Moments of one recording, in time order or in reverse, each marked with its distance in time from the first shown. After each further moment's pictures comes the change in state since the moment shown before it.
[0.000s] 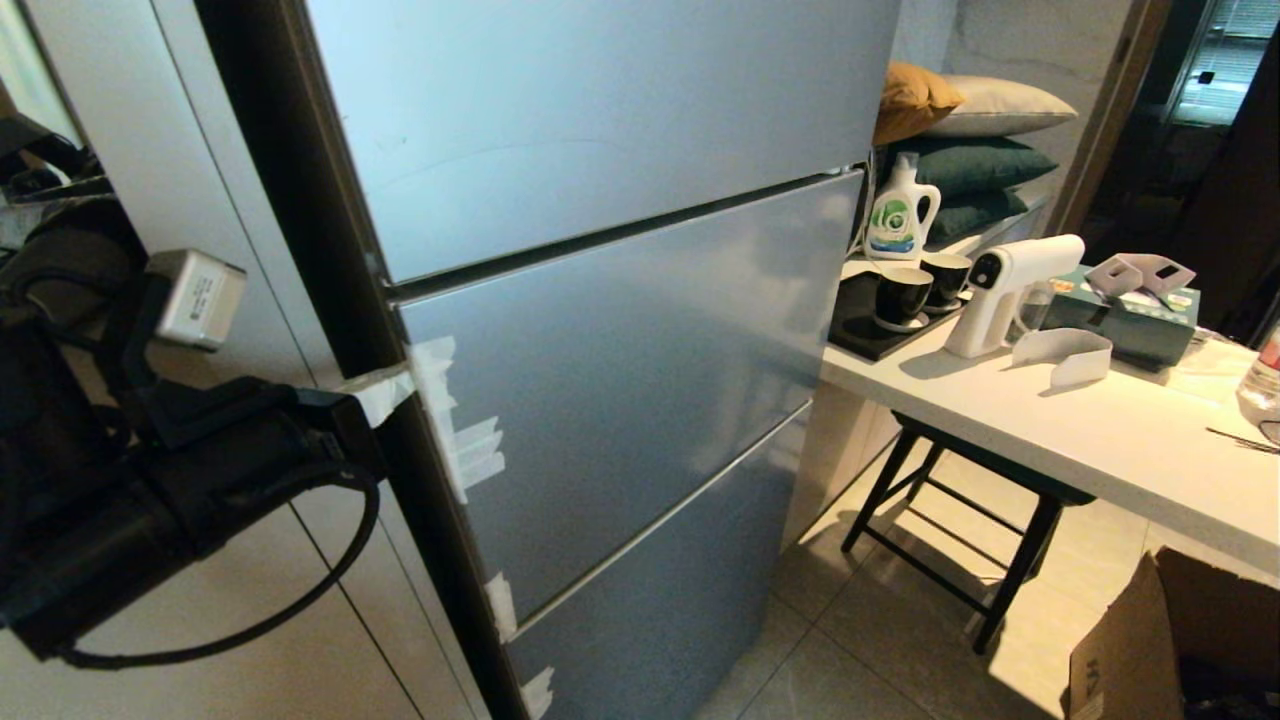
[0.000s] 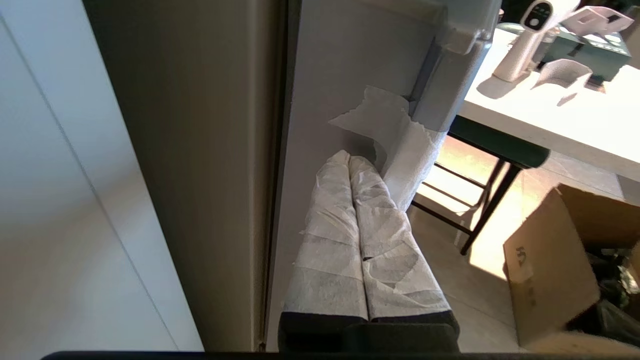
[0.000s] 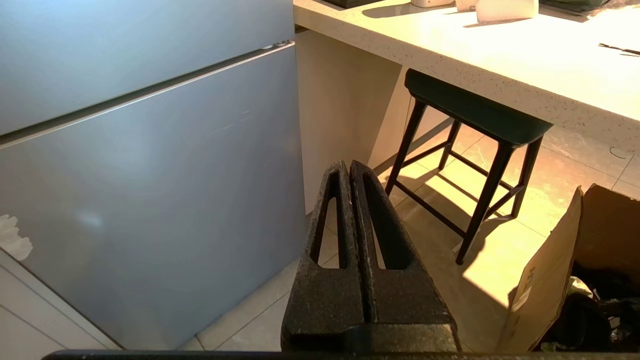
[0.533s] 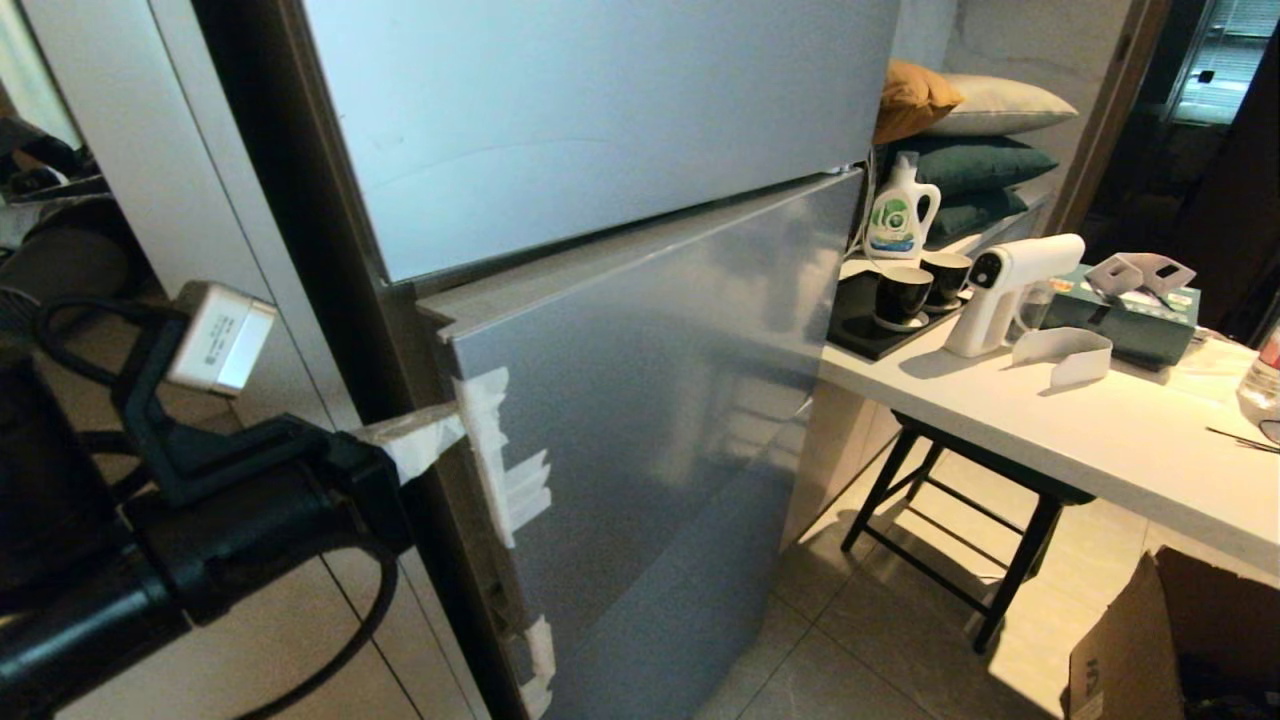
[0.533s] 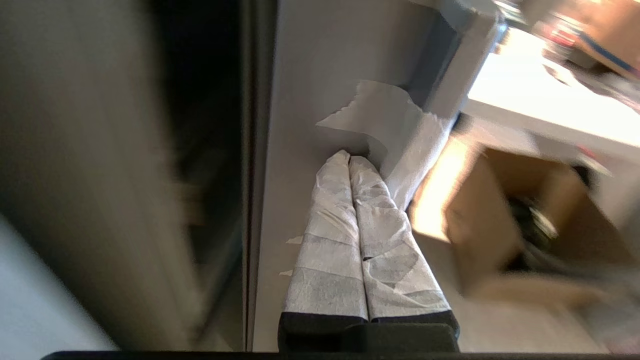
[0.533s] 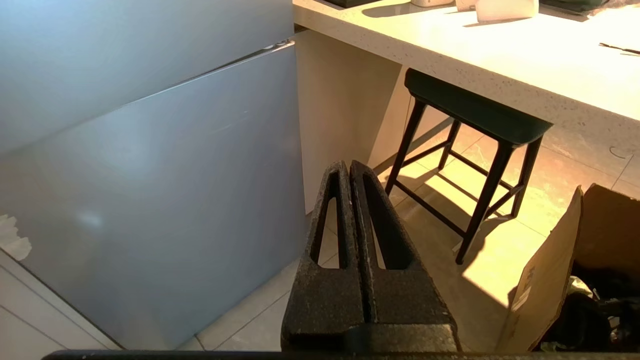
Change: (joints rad) left arm -0.147 -0.053 0.056 0.002 -0.061 -0.007; right arm 0.000 0.000 0.000 0.000 0.000 0.000
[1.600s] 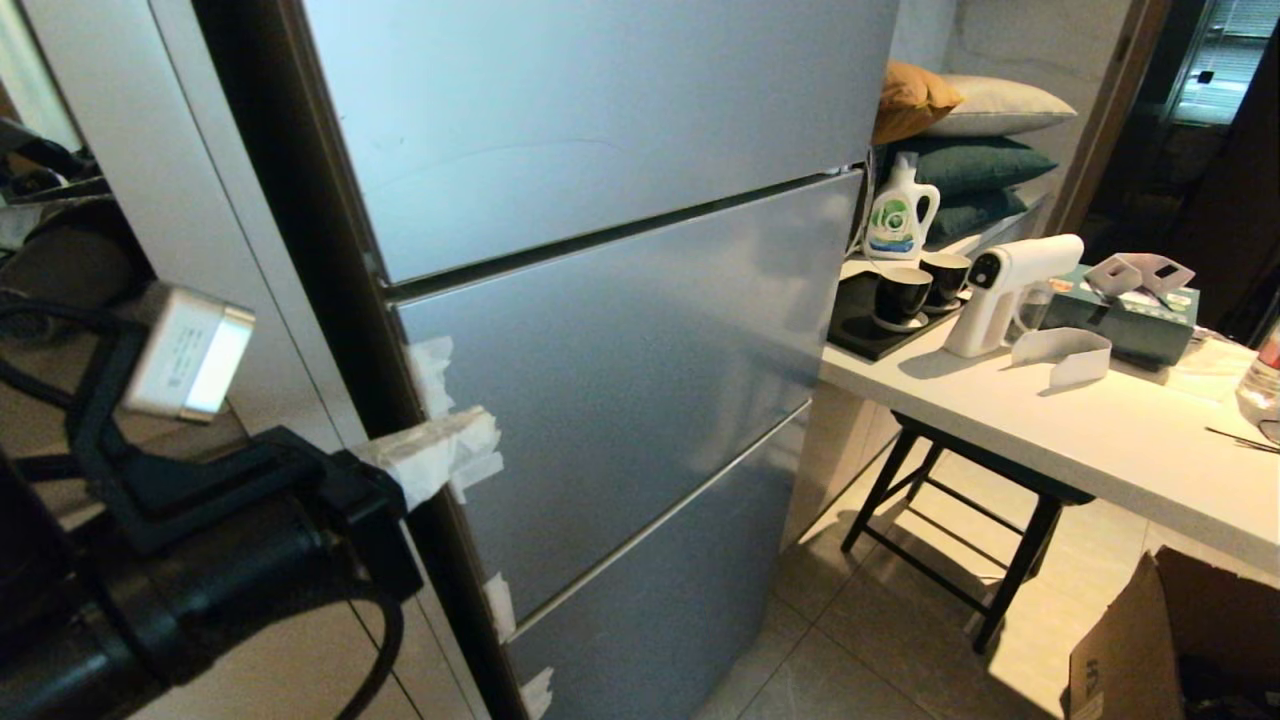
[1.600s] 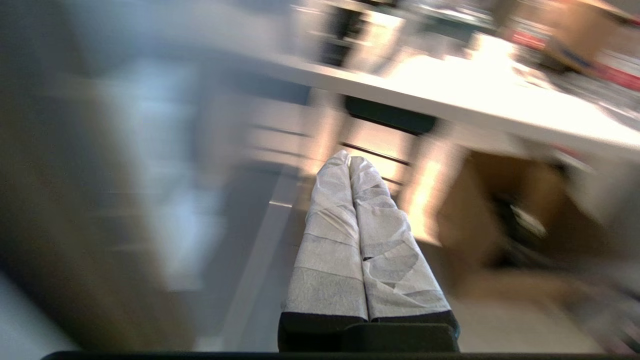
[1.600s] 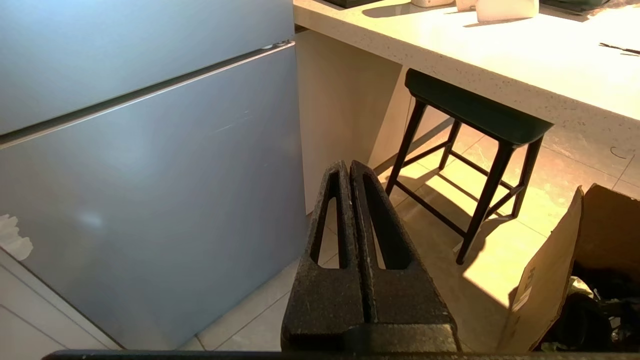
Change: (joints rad) left arm -0.102 -0.050 0.003 0.000 0.139 0.010; right arm 0.000 0.000 0.000 0.000 0.000 0.000
